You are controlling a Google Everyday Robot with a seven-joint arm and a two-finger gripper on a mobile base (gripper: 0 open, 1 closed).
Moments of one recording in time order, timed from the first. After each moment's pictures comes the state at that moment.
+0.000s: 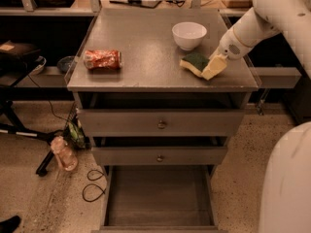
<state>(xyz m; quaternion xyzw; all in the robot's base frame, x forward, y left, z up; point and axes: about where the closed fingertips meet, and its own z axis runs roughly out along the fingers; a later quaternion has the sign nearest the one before) 0.716 -0.194 0.842 -0.51 0.82 0.08 0.26</state>
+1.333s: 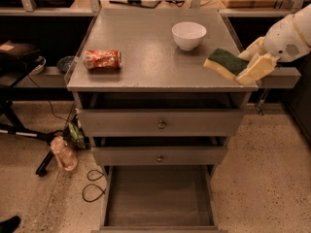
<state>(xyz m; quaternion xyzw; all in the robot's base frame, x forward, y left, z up) 0.608 -0.241 0.915 -0.57 0.75 0.11 0.32</state>
